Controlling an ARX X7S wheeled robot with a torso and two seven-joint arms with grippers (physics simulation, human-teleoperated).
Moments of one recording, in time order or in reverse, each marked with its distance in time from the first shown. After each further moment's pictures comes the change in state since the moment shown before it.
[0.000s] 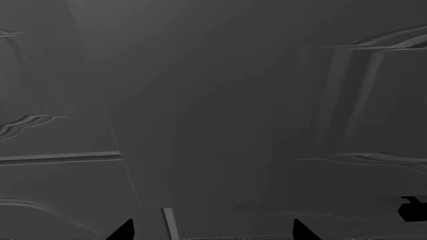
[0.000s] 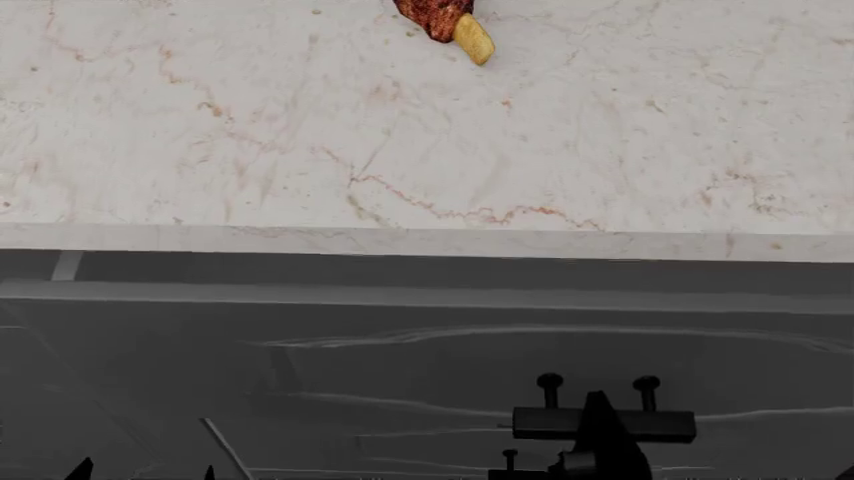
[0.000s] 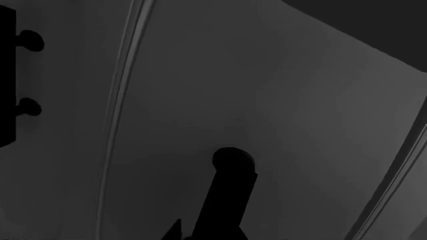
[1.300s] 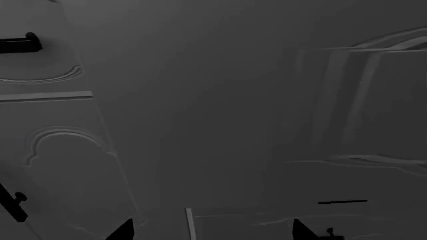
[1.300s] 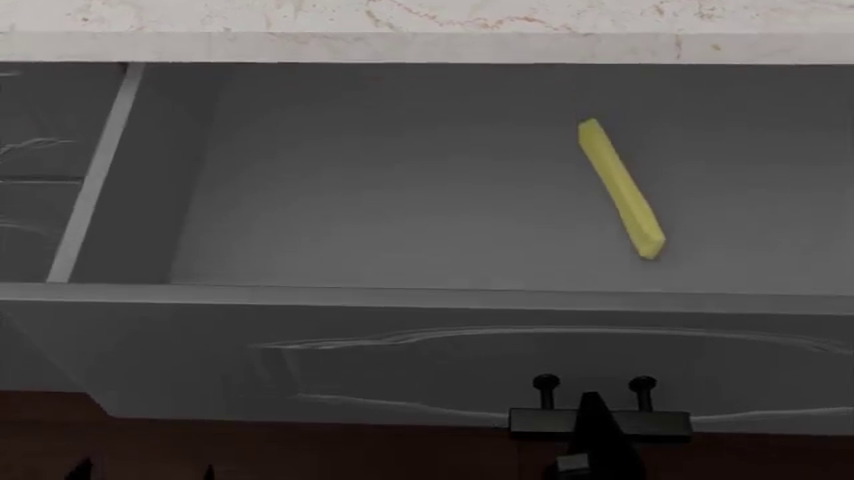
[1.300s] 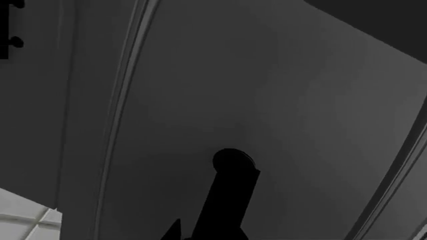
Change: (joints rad) left arm -0.003 -0.009 0.013 0.000 -0.012 0.006 -0.010; right arm -0.006 -0.001 0.001 0.001 -0.032 -0.011 -0.021
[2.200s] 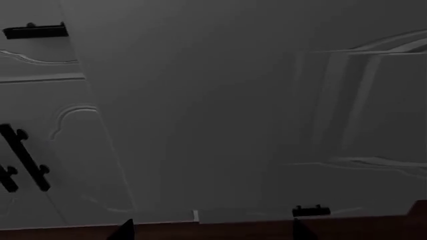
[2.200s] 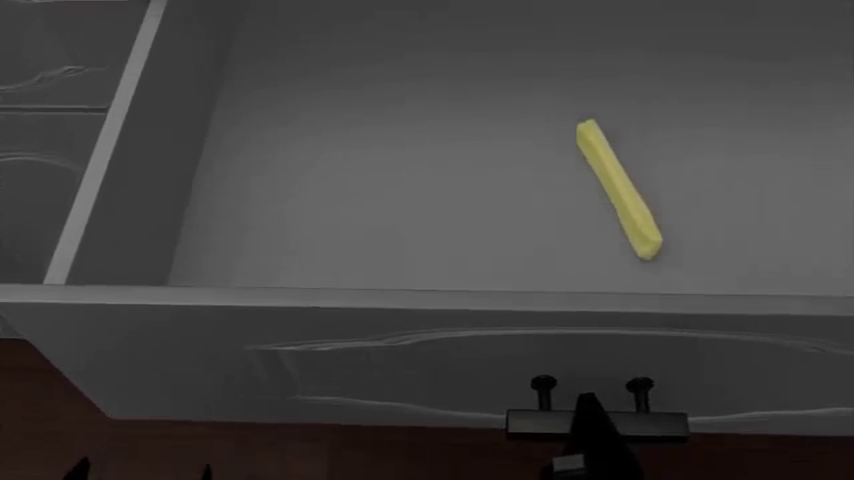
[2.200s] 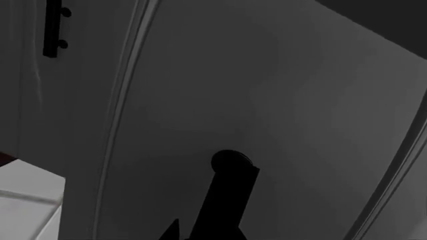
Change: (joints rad) left arm -0.002 -0.006 0.006 -0.005 -0.005 0.011 -0.007; right arm -0.003 0.001 0.000 -0.005 -0.018 -0.006 -0.015
